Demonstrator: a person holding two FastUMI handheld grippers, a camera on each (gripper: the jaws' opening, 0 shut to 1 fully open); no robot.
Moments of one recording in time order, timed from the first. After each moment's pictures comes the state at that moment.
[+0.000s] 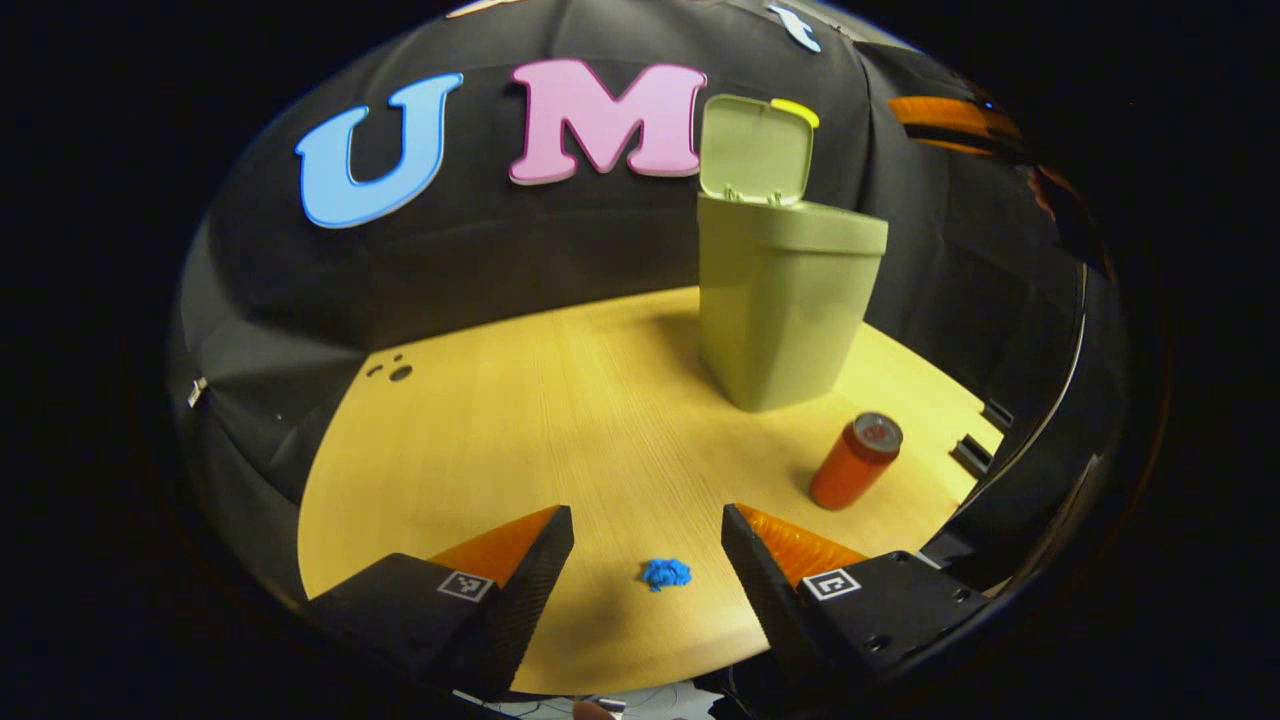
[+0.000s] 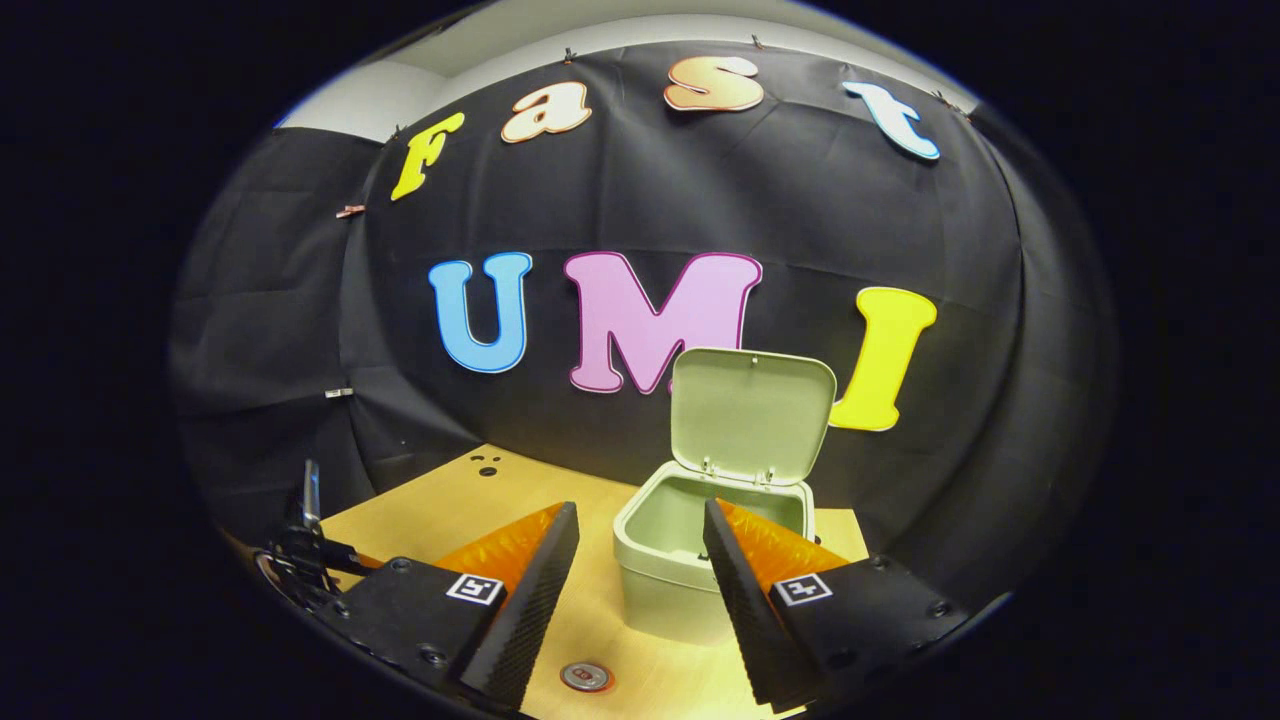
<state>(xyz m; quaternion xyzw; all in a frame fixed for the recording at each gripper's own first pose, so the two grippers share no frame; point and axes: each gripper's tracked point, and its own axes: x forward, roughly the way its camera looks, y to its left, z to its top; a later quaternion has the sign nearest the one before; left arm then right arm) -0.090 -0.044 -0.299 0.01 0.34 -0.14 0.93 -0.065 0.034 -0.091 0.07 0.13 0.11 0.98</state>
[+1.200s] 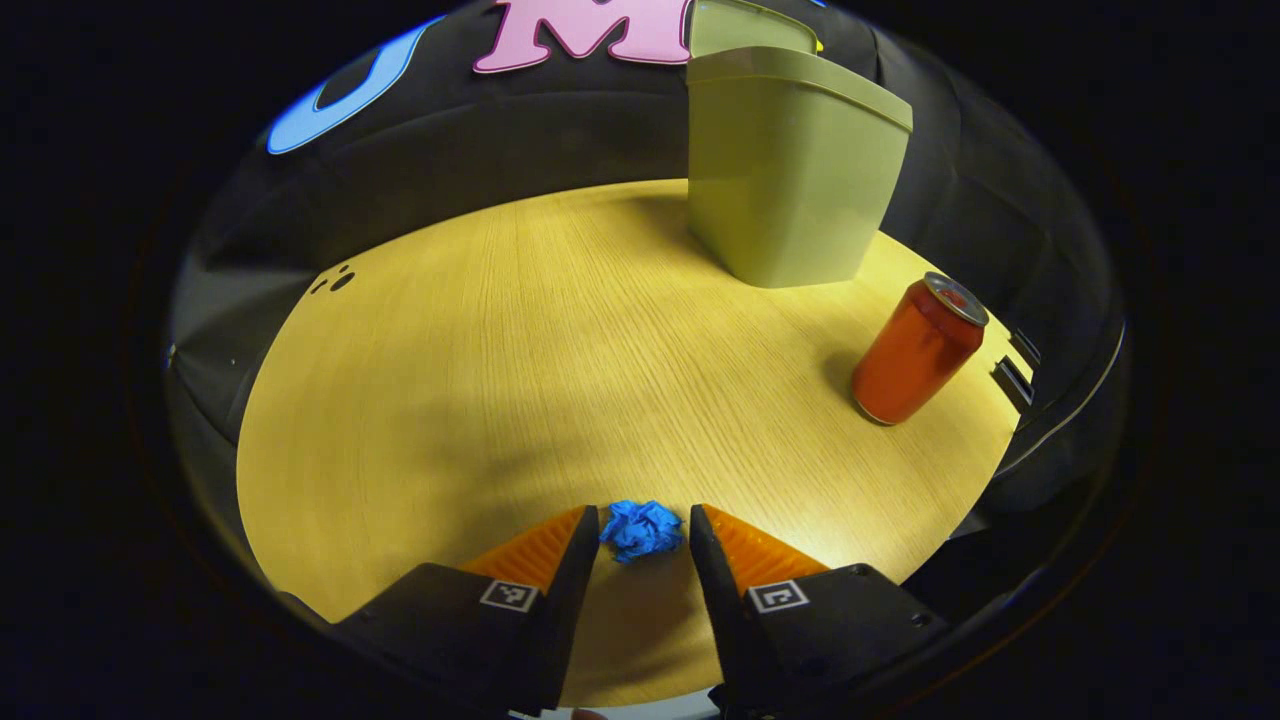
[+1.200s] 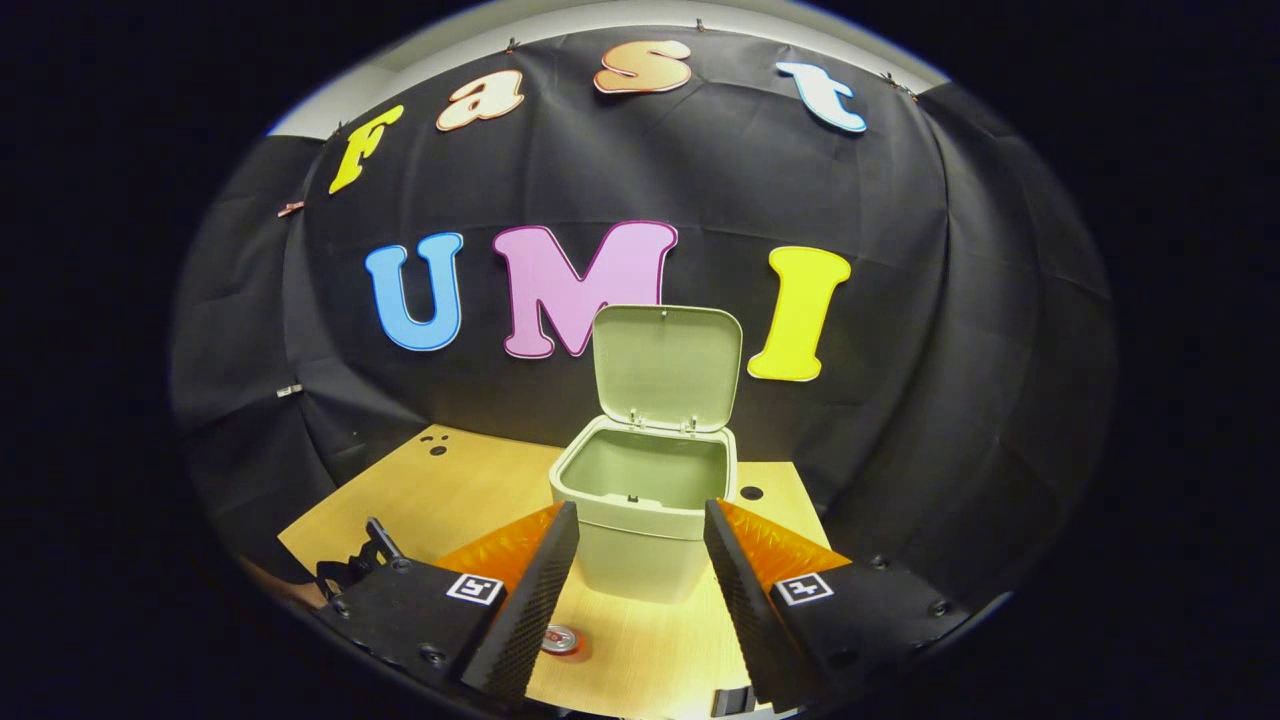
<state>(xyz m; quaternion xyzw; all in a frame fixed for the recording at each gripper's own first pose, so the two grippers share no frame) -0.082 -0.065 -0.422 0.03 0.43 -0.15 0.89 -0.106 -0.018 -0.112 0.08 0.19 0.02 0.98</state>
